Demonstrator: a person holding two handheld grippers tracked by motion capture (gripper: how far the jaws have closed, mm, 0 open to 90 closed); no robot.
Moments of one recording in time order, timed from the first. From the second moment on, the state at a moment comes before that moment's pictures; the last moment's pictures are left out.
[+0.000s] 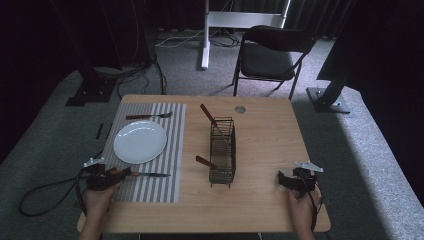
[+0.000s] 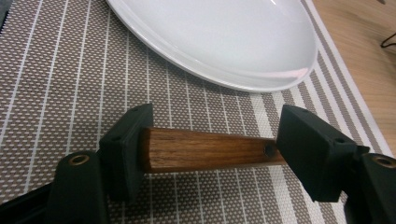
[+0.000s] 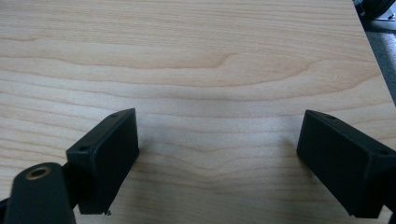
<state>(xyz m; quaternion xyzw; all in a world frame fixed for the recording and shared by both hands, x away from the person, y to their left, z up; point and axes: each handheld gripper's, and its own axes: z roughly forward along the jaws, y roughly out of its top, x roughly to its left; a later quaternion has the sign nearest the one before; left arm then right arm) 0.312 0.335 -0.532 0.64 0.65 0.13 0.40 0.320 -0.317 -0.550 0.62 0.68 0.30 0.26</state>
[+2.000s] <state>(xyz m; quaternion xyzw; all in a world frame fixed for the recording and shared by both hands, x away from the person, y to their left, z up) 0.232 0.294 -0.535 0.68 0.61 0.26 0.32 0.320 -0.317 -0.550 0.62 0.68 0.30 0.26</state>
